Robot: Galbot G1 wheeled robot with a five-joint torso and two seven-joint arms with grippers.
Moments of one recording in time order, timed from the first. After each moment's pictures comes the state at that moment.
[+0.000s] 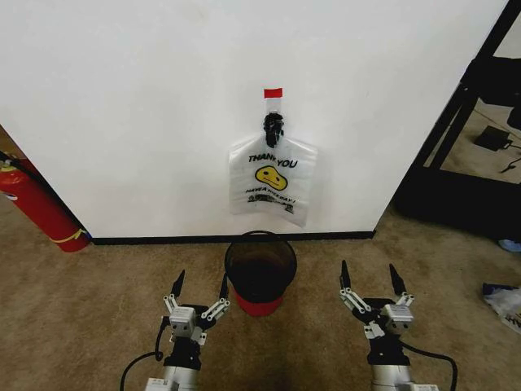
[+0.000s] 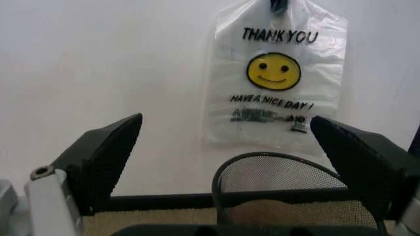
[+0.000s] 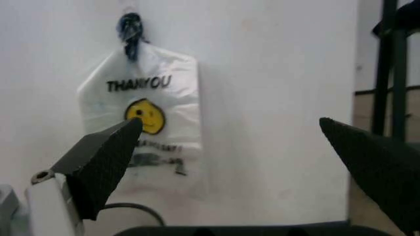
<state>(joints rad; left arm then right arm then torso) 1.75 -1.27 -0.25 -2.11 -0.04 -0.39 -0.28 -1.79 1.52 0.47 2.13 0.09 0.43 0.03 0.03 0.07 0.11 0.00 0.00</state>
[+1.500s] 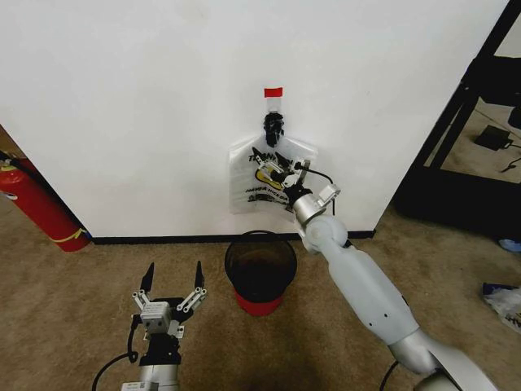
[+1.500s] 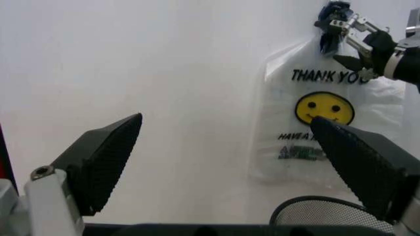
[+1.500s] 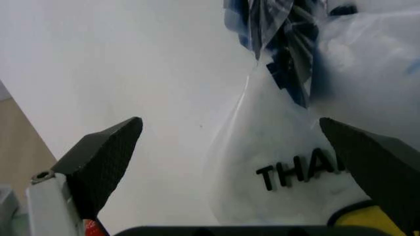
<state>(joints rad) 1.81 -1.37 -0.38 -2.21 0.00 -0.39 -0.28 -0.54 1.33 -0.01 1.39 1.01 0.10 -0.18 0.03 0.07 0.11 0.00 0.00</state>
